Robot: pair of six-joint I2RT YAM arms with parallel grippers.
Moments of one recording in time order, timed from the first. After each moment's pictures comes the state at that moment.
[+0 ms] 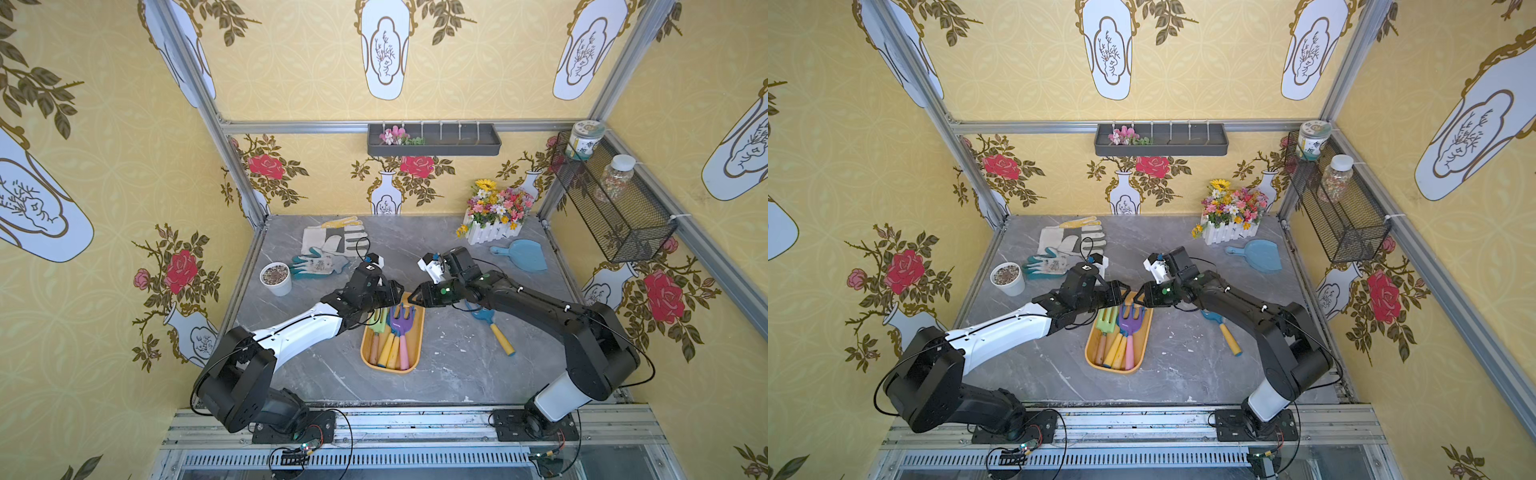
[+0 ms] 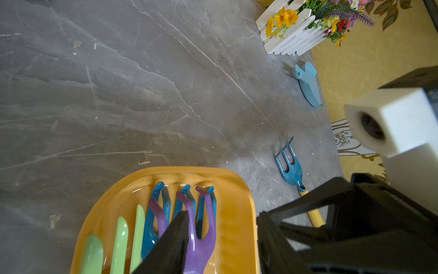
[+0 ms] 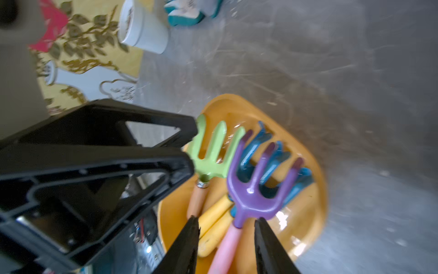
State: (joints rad) left arm -0.65 1.46 0.84 -0.04 0.11 -0.72; right arm 0.53 1.59 1.05 -0.36 -0.49 0.43
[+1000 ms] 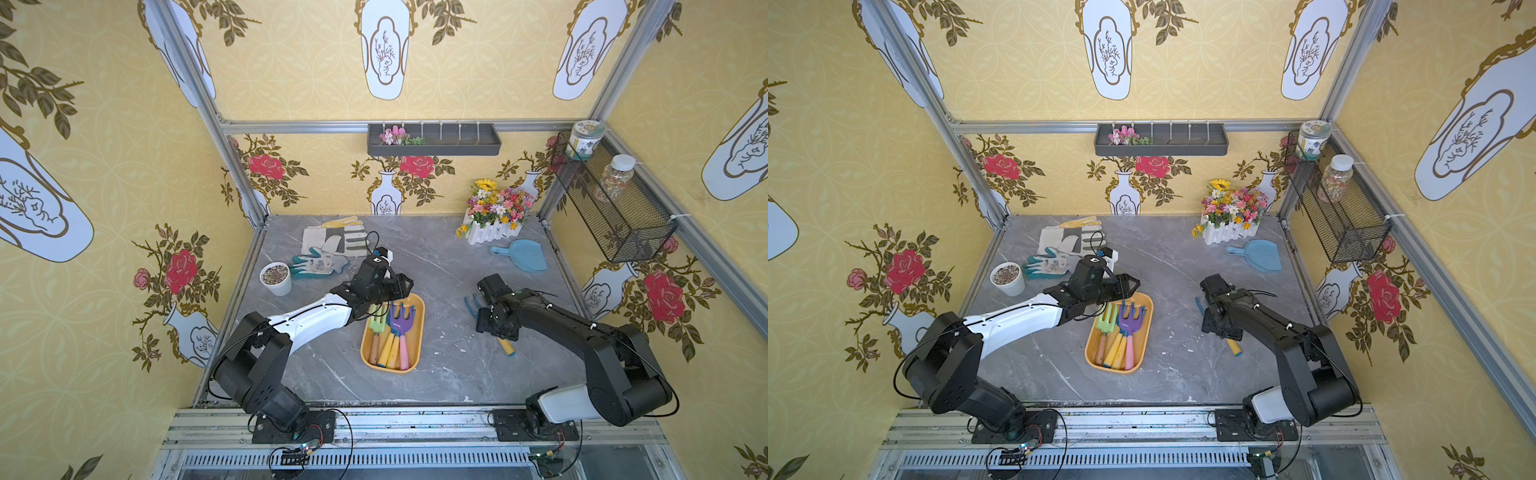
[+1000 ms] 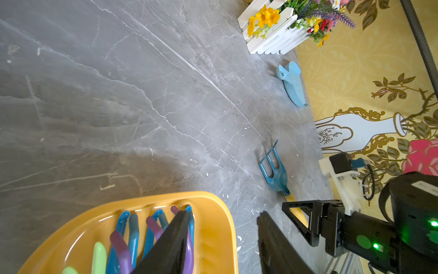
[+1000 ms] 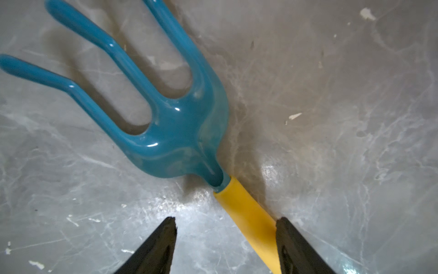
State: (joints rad) left arm -0.65 1.57 0.94 0.01 0.19 -0.72; right arm 0.32 1.43 0.75 -0.72 0.15 0.60
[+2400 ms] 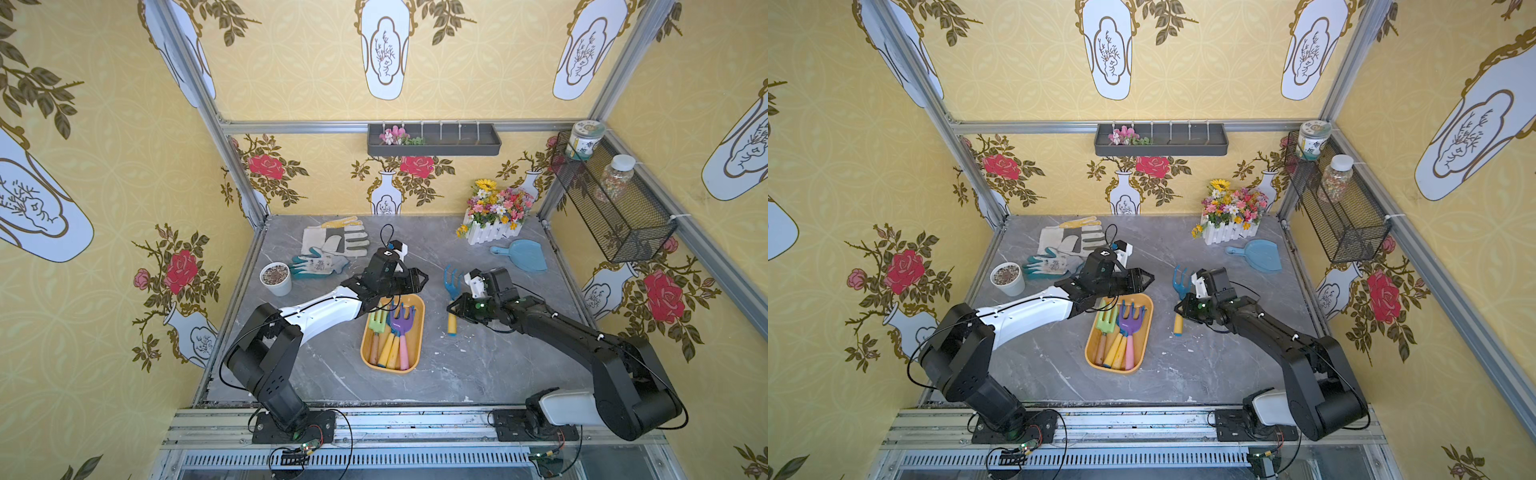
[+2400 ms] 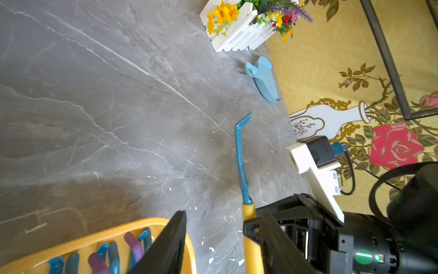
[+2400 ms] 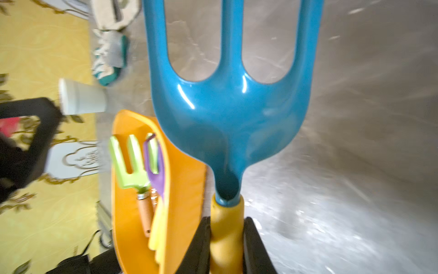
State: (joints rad) left arm -0.69 1.64 1.04 0.04 0.27 -0.72; right arm 0.35 1.38 0.69 -0.18 -0.53 0.61
